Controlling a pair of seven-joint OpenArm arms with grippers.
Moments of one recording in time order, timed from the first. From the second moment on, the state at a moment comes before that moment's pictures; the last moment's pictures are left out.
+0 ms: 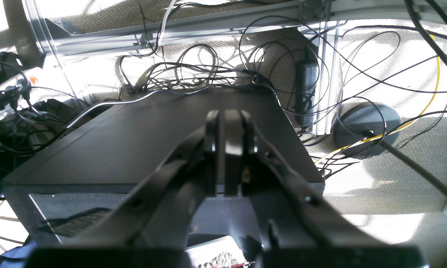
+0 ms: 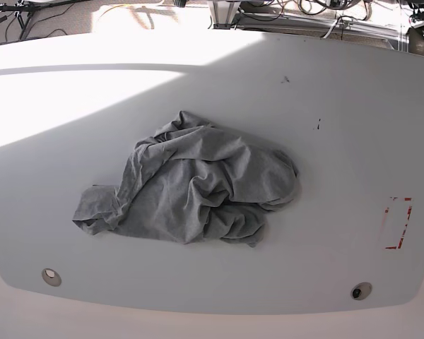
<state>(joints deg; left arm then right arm) 32.3 -13.7 -3.8 43.6 0.3 -10.8 -3.2 -42.5 6.0 1.2 44.0 7.9 -1.9 2.5</state>
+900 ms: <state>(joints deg) 38.0 -14.1 -3.1 55.9 0.3 -10.8 -3.4 -49.0 7.0 3.6 55.9 7.9 -1.5 2.0</state>
